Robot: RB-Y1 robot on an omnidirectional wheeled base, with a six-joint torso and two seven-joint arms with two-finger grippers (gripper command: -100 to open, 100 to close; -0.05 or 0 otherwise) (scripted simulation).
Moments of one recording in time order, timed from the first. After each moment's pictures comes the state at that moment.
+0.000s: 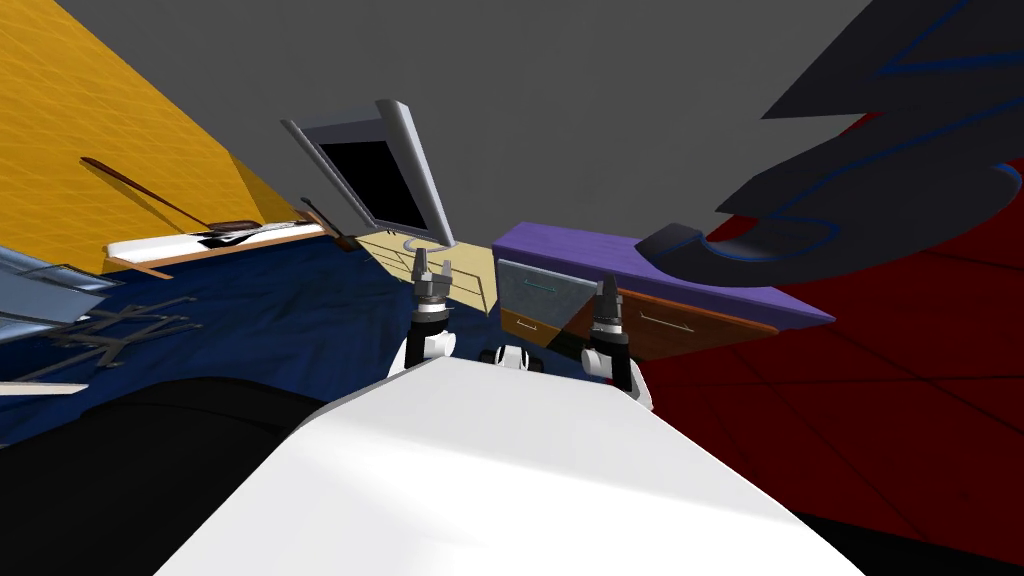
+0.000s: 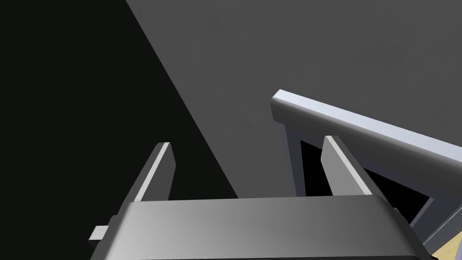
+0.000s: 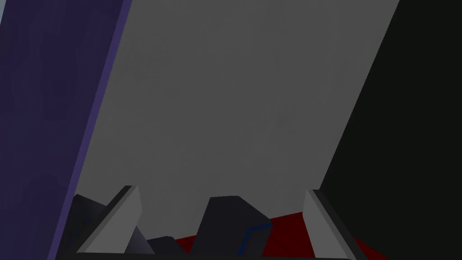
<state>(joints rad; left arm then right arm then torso) 0.48 0.02 0.00 -2.27 -0.01 -0.50 0.12 0.36 -0.19 -0.02 -2.07 0.02 -0.53 0.28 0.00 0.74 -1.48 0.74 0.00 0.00</state>
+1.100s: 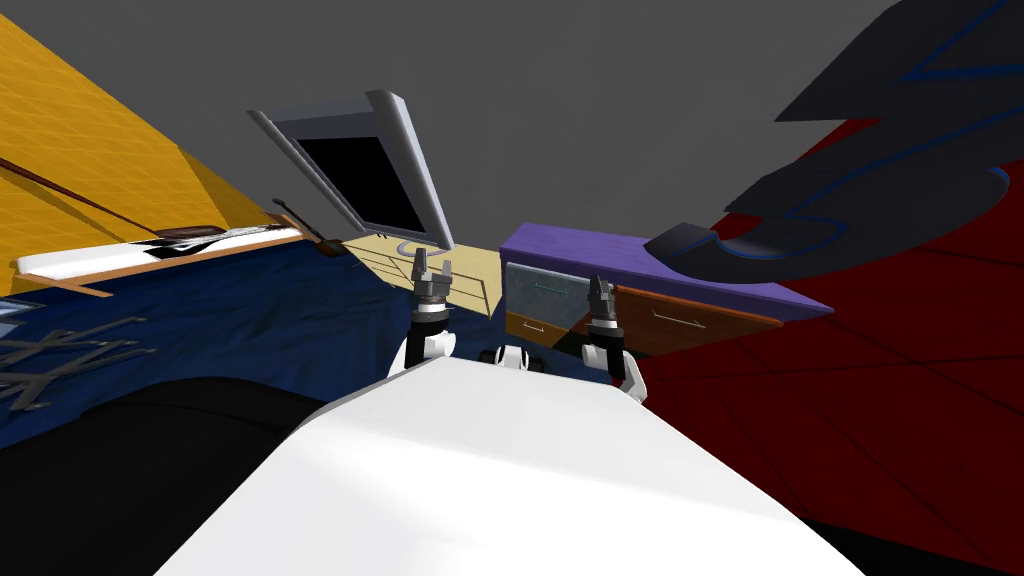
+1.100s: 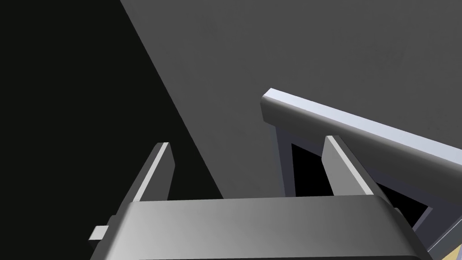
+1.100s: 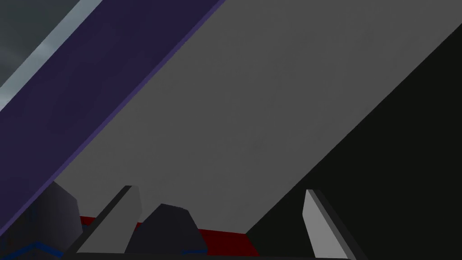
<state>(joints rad) 0.48 0.02 0.00 -2.27 -0.01 -0.50 0.12 0.28 -0.19 -0.07 -1.96 0.11 -0.53 0.57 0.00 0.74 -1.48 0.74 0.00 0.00</state>
